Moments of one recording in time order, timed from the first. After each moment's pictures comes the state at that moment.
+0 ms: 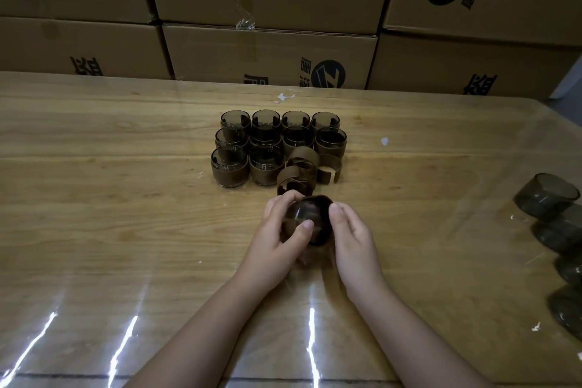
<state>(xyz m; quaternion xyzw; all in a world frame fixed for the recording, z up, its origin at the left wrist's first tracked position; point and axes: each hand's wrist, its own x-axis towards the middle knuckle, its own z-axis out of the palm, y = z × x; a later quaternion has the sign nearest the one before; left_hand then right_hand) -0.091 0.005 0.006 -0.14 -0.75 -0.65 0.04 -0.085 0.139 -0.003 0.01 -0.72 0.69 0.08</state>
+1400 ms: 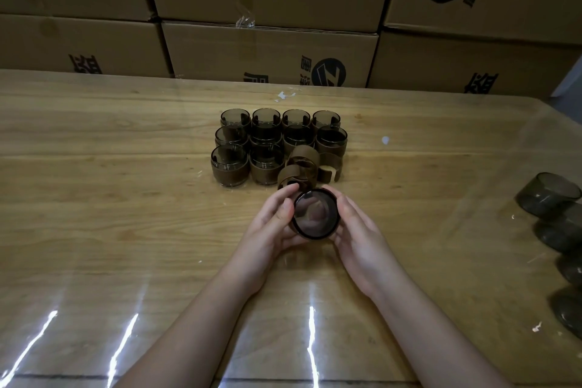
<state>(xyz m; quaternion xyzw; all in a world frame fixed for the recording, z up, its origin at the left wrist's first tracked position) -0.105 -0.006 -0.001 -0.08 -0.58 -0.80 -0.12 -0.095 0.156 0.004 0.02 -0.61 0.79 -0.05</state>
